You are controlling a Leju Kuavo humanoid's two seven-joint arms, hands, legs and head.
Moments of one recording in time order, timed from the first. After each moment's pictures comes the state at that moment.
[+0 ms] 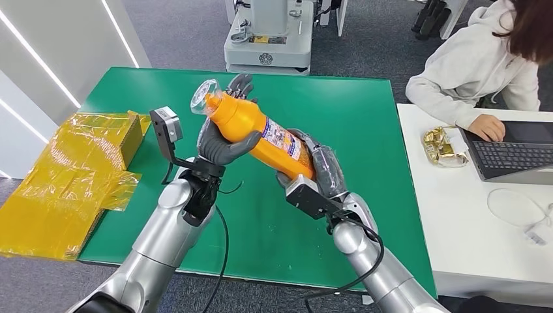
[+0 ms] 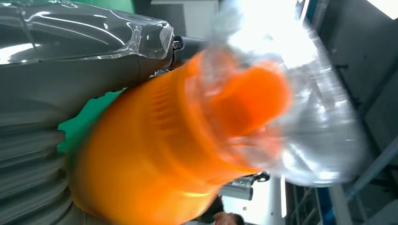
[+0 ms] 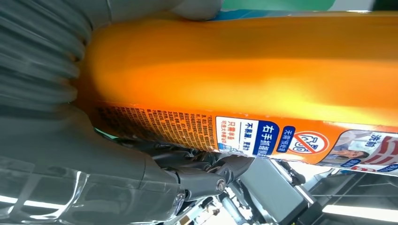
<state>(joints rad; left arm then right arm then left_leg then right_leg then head) -0.54 -0.12 -0.40 -1.25 0.37 -0.21 -0.37 -0.59 0.03 0.56 -0.88 0.37 -0.32 -0.44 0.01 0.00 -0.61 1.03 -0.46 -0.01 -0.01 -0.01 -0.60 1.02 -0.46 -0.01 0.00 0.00</state>
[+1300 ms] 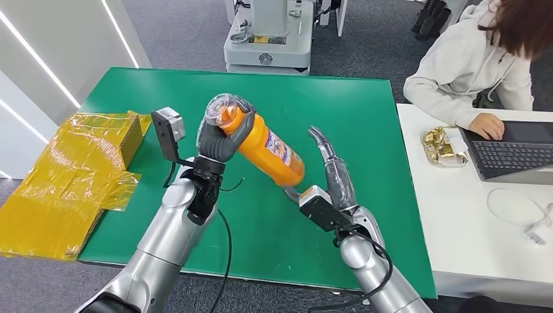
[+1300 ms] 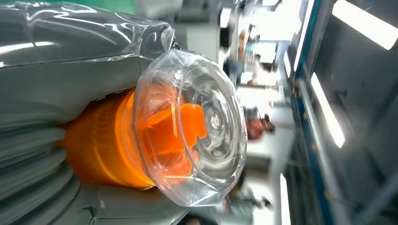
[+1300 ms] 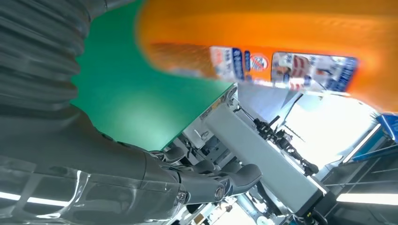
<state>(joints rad) -0.55 -0.15 -0.35 -1.19 0.24 -0.12 -0.42 -0.47 0.01 0.48 -1.01 0.39 -0.32 -0.44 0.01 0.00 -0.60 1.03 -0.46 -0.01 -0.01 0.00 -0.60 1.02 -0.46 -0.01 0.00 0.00</state>
